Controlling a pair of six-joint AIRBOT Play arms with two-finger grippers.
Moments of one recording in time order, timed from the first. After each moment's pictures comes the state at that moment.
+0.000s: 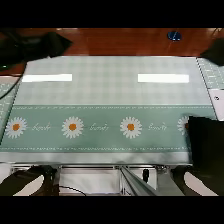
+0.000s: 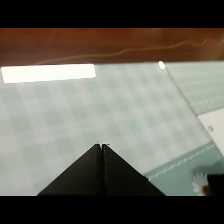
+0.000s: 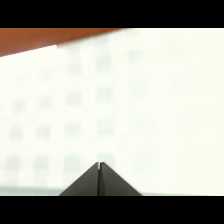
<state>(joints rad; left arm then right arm) -0.18 -1.09 1.28 0.82 -0.85 -1.27 -0.11 -1.11 1.40 -1.21 1.16 1.55</state>
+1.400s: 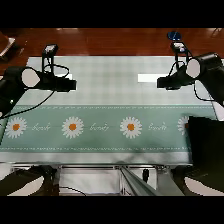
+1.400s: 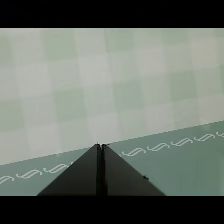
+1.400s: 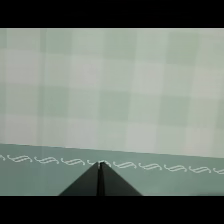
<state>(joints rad) -0.24 -1.20 1.07 1.42 -0.89 -1.61 0.24 -1.29 1.25 -1.70 1.13 1.79</state>
